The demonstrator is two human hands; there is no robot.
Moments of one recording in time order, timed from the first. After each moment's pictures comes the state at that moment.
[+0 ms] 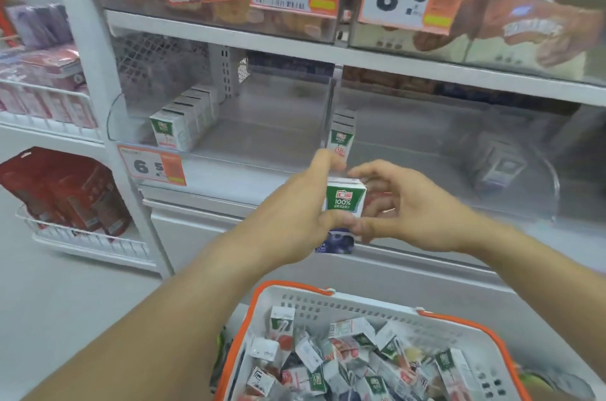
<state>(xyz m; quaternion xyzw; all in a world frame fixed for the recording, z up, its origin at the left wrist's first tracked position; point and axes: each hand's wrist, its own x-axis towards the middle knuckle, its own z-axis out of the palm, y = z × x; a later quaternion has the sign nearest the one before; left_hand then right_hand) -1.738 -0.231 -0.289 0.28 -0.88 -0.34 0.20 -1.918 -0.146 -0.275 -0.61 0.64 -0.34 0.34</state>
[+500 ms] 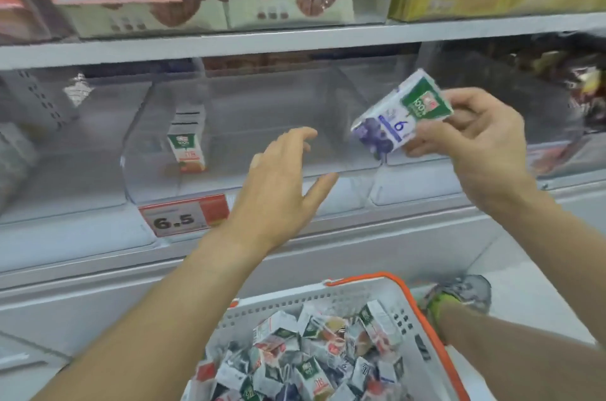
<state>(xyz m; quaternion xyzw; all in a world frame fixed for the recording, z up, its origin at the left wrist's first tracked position) -1.922 -0.172 -0.315 0.15 -0.92 -0.23 0.27 -2.085 0.003 -0.277 -0.36 0.61 -0.71 0.05</state>
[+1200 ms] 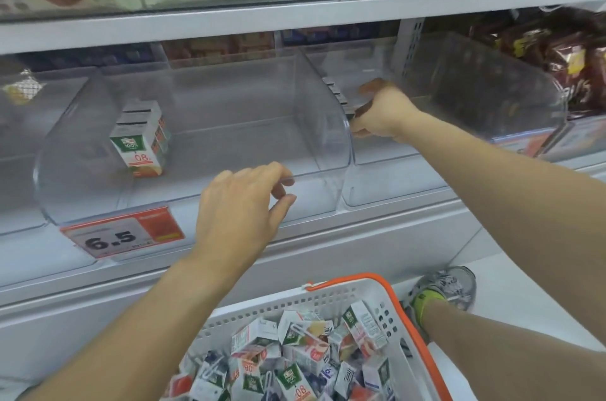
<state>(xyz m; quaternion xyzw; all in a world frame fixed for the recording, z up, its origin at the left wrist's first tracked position) -1.949 -0.175 -0.354 0.15 -0.94 -0.05 0.31 -2.214 -0.085 -0.309 -0.28 0.86 -0.41 0.16</state>
